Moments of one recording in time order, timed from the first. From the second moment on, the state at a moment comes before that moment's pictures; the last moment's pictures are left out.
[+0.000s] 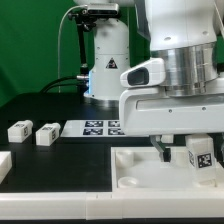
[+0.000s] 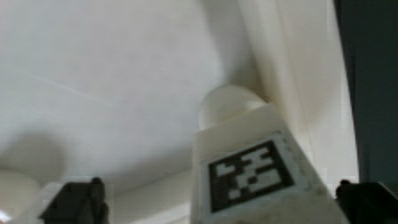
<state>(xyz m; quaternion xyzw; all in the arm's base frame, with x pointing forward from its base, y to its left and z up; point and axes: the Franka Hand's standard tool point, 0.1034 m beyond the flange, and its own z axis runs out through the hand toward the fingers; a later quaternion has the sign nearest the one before) 0.621 0.102 0.062 -0.99 0.14 -0.03 0.07</state>
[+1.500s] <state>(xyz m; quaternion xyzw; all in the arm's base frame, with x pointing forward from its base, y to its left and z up) 0.619 0.117 0.068 -1.00 0.05 -0.05 0.06</state>
